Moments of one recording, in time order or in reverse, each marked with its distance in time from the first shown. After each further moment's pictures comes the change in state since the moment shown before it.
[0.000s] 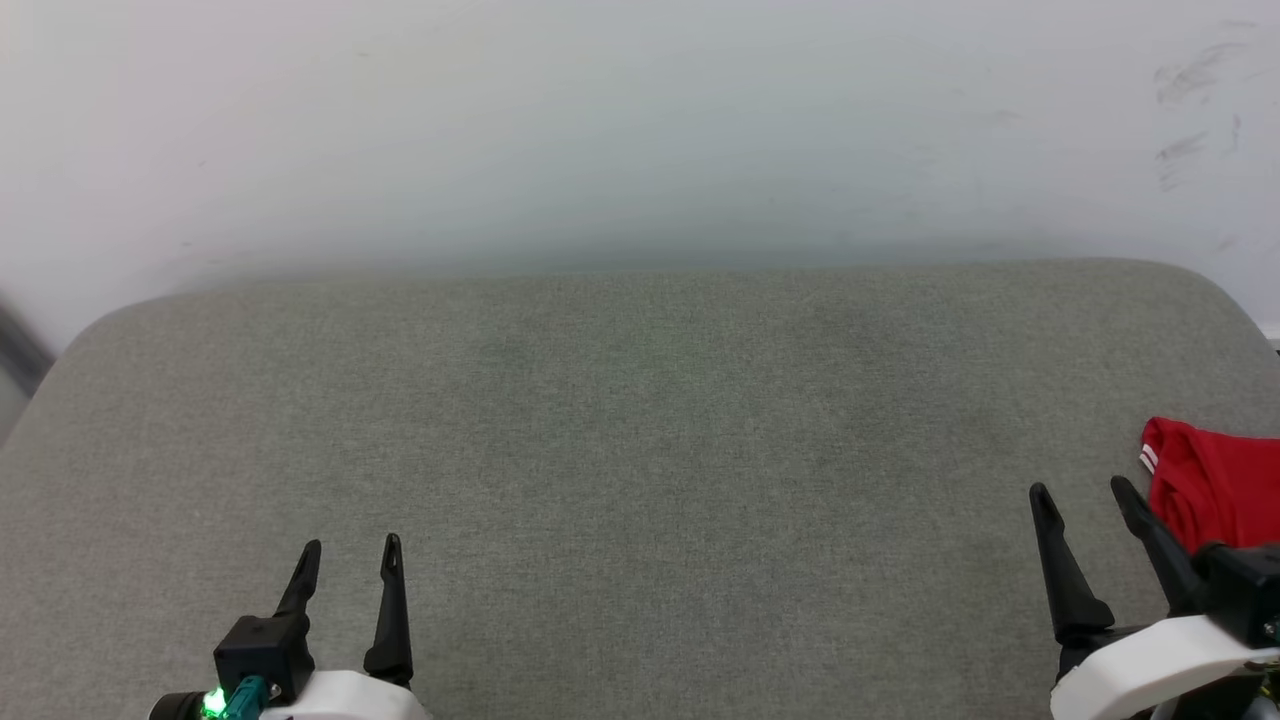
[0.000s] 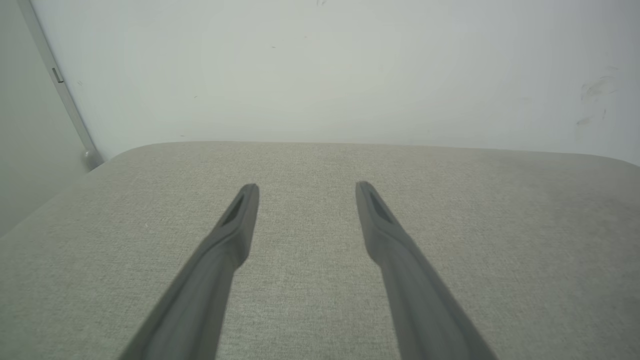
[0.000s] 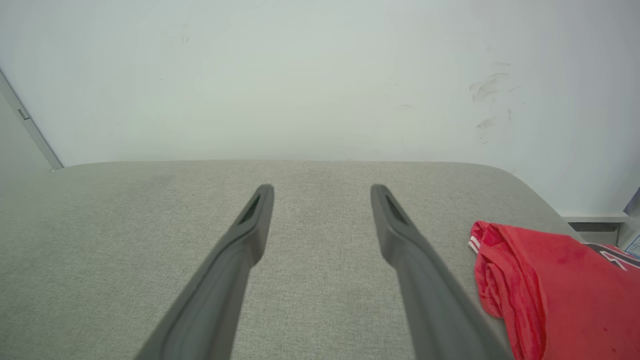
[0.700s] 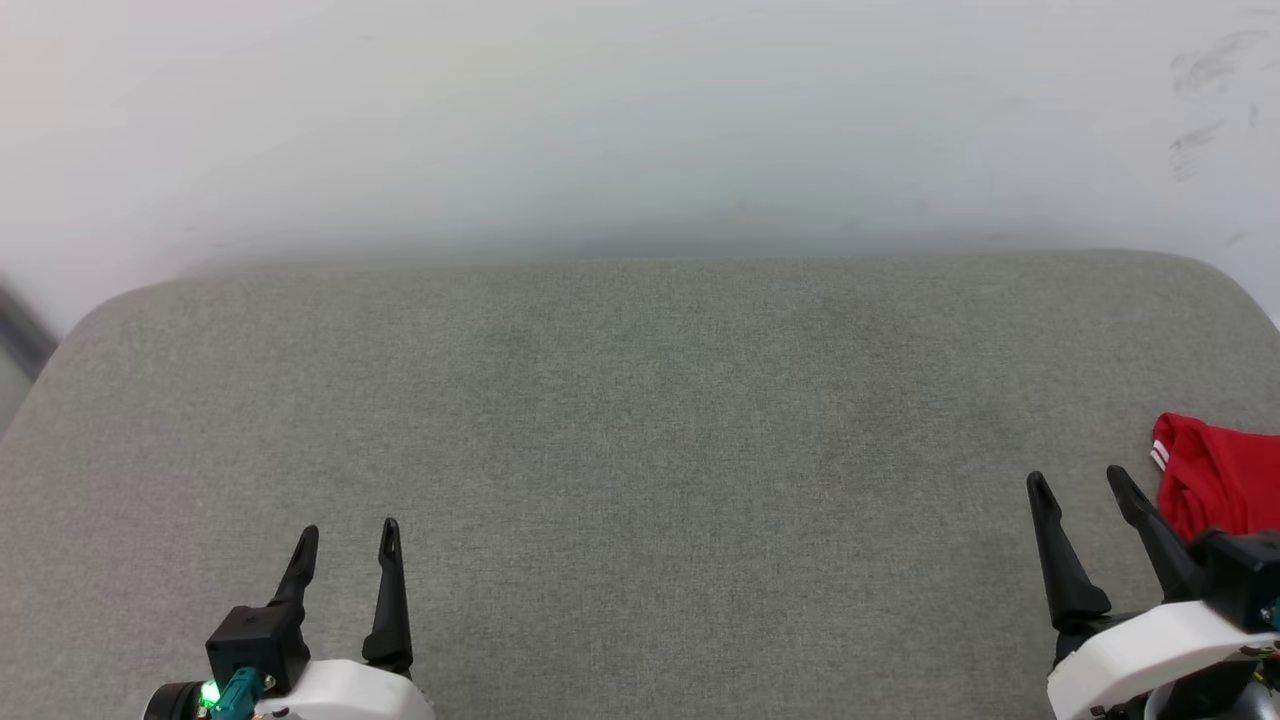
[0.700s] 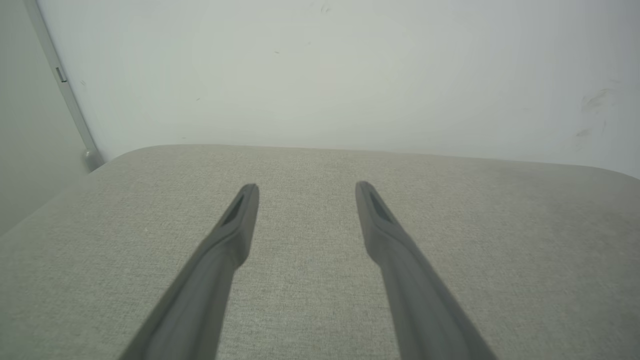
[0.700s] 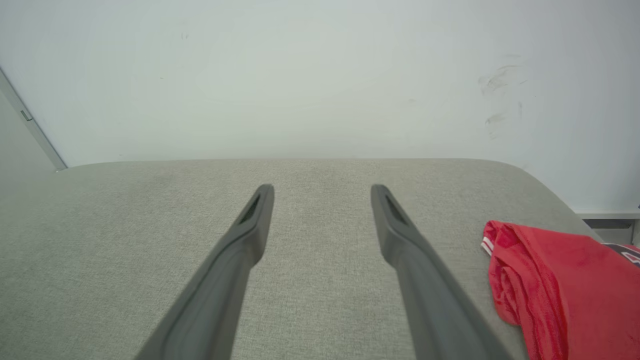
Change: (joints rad) left arm -0.011 0.011 -0.012 -0.042 -0.028 0.022 0.000; right arm -0.045 -0.007 0.006 0.061 0.023 0.000 -0.026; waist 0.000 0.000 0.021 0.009
